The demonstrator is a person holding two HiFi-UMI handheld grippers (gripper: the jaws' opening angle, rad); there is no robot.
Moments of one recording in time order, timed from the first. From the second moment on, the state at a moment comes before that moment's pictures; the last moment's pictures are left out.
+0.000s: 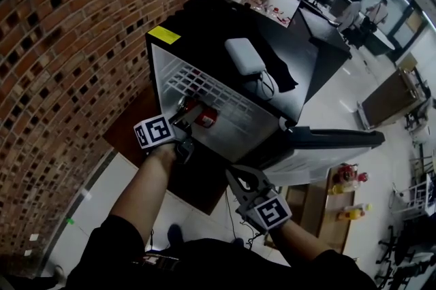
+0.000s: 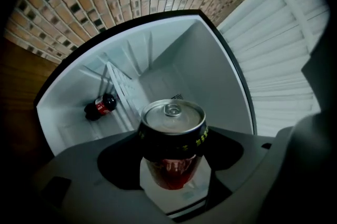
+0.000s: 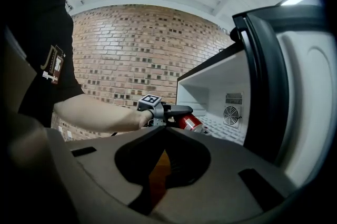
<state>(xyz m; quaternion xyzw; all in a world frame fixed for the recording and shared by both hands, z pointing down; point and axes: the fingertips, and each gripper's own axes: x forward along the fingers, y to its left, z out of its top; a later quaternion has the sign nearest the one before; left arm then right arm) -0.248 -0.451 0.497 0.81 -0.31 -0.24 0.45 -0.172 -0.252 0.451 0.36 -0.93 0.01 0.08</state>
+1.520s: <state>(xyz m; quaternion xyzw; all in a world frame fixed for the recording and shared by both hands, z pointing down) -0.218 -0.488 0.481 0.72 -0.33 -0.27 0.54 -0.127 -0.234 0.441 0.39 -0.92 0.00 0.08</state>
